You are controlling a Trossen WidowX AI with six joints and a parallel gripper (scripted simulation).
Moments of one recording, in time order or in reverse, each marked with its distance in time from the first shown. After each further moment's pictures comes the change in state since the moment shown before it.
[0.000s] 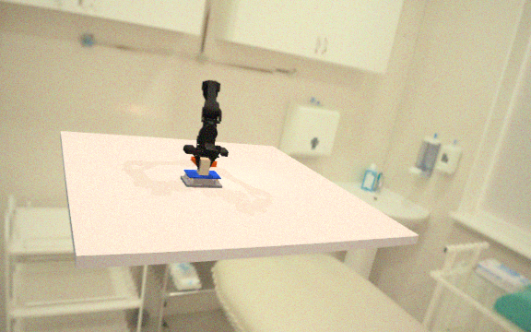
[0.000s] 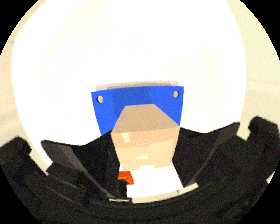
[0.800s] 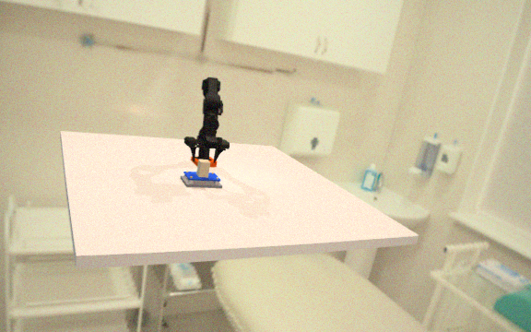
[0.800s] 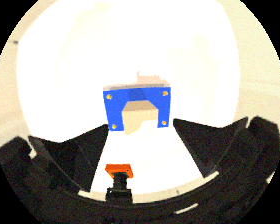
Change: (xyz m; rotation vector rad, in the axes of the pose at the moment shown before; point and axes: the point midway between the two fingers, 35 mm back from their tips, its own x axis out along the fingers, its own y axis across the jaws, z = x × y) arm -0.033 -0.001 0.001 -0.004 -0.003 -0.001
